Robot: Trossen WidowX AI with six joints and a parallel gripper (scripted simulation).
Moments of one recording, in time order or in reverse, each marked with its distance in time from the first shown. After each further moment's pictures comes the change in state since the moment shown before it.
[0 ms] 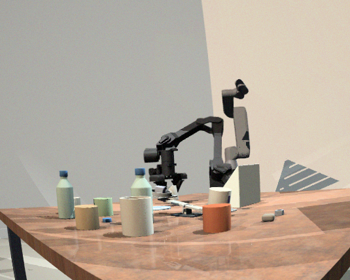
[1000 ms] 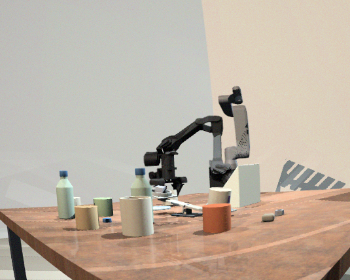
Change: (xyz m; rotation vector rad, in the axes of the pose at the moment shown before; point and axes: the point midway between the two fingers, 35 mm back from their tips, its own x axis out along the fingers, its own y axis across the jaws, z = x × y) arm 0.017 0.001 0.001 -0.001 -0.003 0.005
